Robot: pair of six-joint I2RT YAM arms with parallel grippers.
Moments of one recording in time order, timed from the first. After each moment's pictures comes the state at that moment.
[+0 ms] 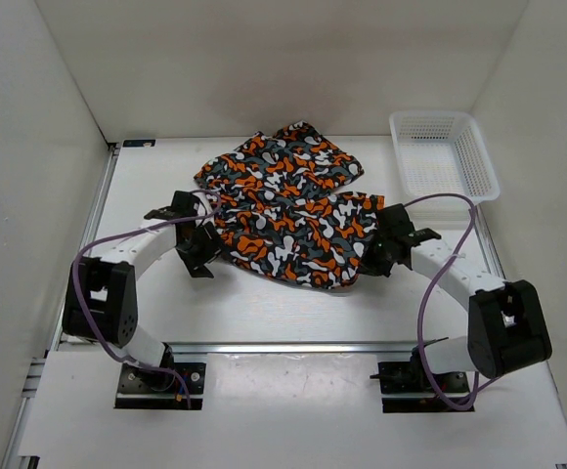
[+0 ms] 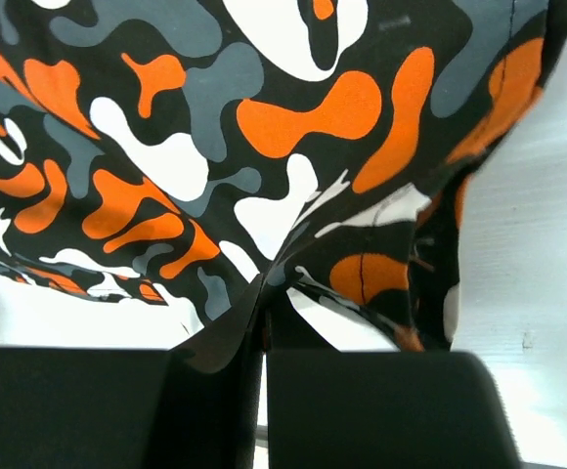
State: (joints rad) left arm -0.20 1.54 0.95 -0.69 0.24 -0.74; right arm 0.35 1.37 0.78 -0.53 -0.10 0.79
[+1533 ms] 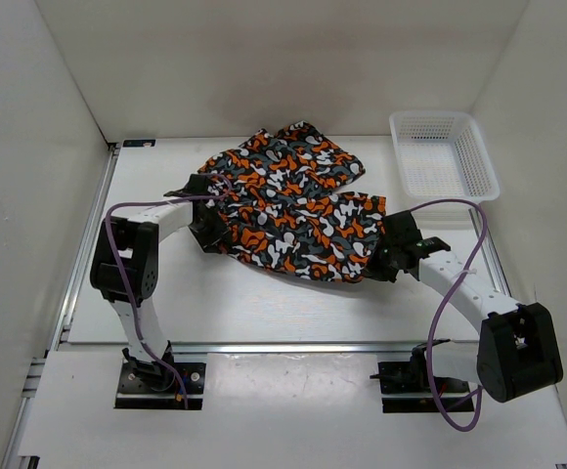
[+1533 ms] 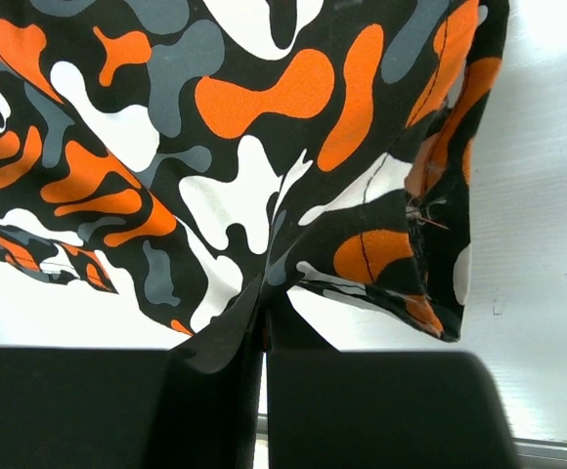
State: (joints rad) left arm -0.22 1.85 1.17 -0.57 0.09 -0.78; right arm 0.35 1.24 0.73 -0.56 -0.07 0.79
